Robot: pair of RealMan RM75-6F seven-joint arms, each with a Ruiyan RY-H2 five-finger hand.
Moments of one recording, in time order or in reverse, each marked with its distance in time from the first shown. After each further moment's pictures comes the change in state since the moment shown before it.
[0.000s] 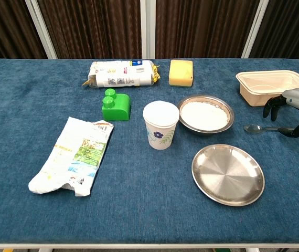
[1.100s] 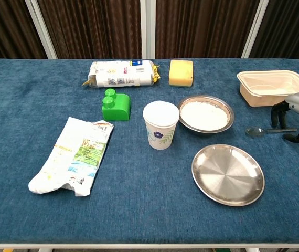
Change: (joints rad) left arm -0.002 -0.017 0.007 0.030 -0.012 -0.027 -0.026; right arm -0.021 -0.063 -0.029 0.080 -0.035 0.072 -0.044
